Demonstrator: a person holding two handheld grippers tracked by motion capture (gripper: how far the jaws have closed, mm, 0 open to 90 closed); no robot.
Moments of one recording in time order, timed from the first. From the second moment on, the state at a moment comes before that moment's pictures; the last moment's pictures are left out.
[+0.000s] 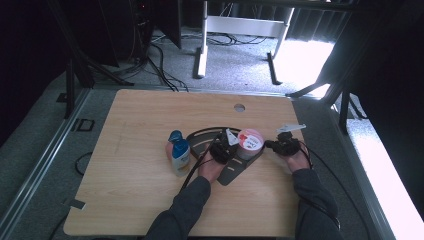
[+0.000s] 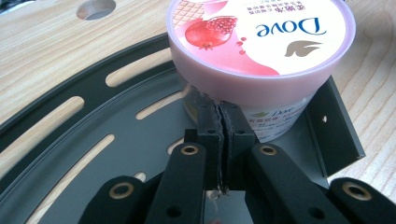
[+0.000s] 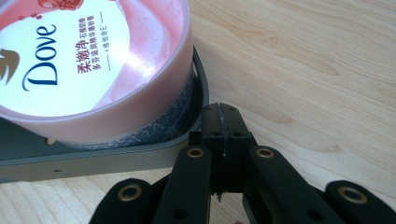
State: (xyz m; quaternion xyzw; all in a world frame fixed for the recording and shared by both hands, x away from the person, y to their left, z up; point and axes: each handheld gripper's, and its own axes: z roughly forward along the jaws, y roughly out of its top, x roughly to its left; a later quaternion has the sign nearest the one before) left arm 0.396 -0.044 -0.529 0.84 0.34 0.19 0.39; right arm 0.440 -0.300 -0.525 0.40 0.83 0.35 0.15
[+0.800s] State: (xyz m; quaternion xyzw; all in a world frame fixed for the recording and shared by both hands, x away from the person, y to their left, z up) left arm 0.385 -0.023 -0.528 0.83 0.34 0.11 0.42; right arm 0.419 -0.306 -0.527 0.40 0.83 0.36 0.14
